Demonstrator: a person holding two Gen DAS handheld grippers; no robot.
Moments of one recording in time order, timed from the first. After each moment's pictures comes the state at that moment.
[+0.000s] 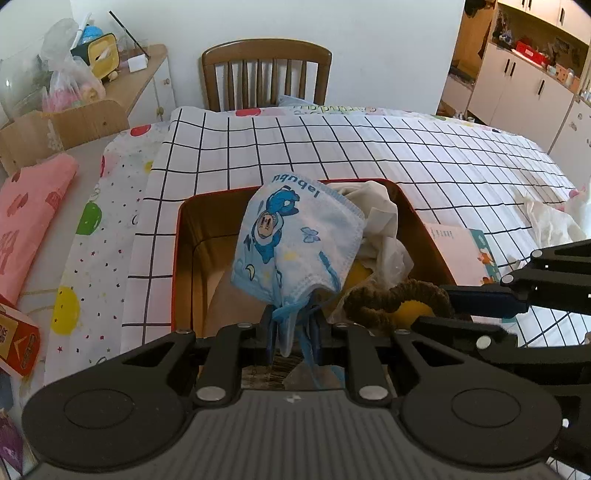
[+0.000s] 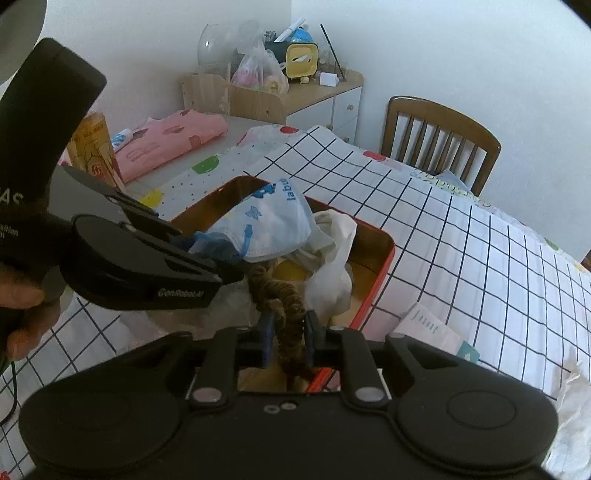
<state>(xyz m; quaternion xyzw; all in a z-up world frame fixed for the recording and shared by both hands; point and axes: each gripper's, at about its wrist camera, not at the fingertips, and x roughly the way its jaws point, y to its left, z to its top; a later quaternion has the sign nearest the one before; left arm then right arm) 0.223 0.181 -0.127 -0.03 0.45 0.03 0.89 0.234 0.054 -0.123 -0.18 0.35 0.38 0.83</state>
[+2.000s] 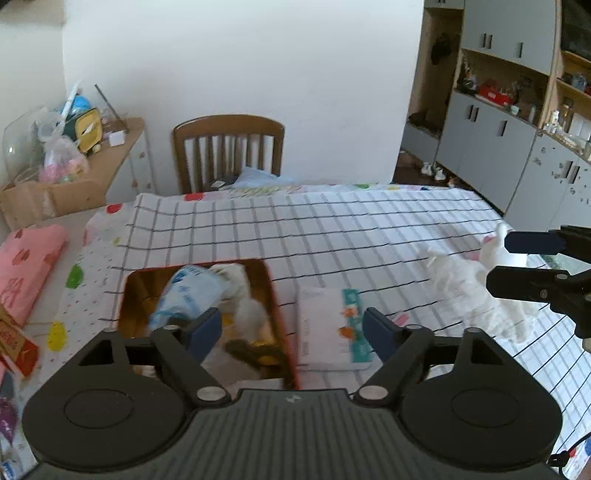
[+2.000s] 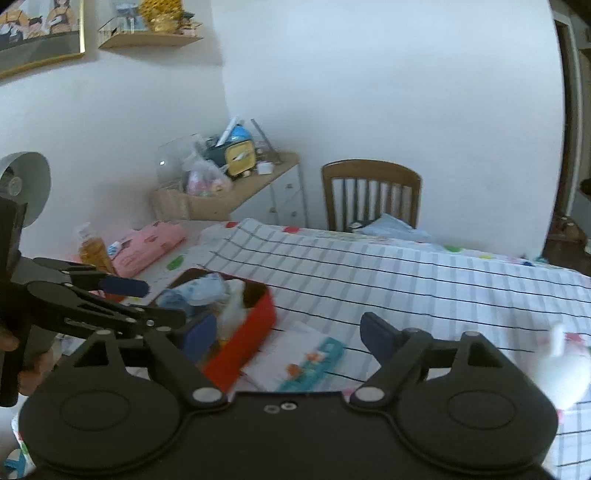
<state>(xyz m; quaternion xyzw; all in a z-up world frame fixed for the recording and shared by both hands) 0.168 0.068 -0.034 -0.03 0.35 0.01 0.94 0.220 -0.144 -0.029 -0.04 0.28 0.36 0.89</state>
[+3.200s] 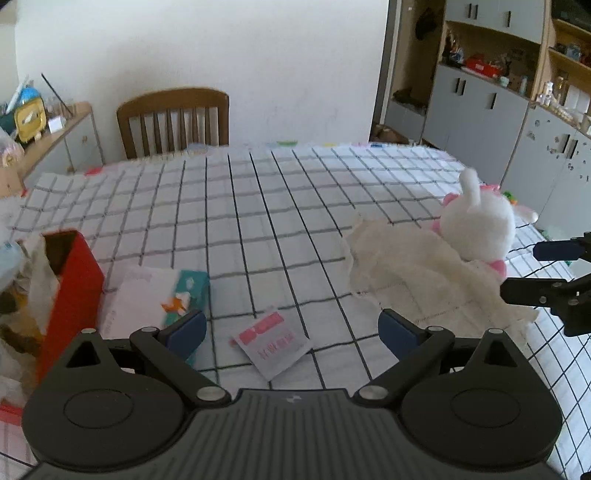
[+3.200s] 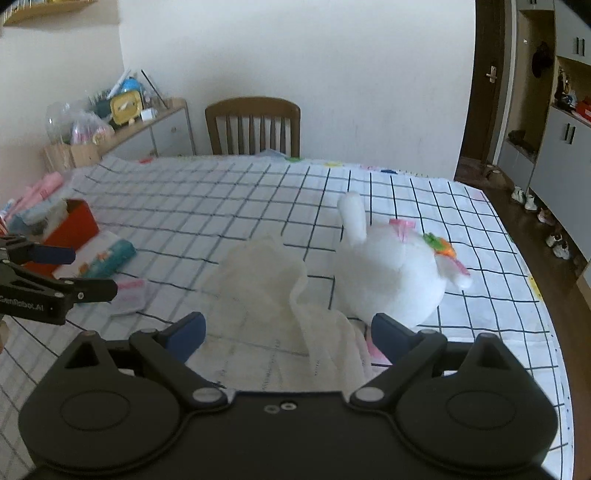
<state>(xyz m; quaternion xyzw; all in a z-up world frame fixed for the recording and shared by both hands) 0.256 -0.093 -0.136 -0.02 0.38 0.00 0.93 0.296 -0.312 -0.125 -0.07 0.35 0.24 0.90</state>
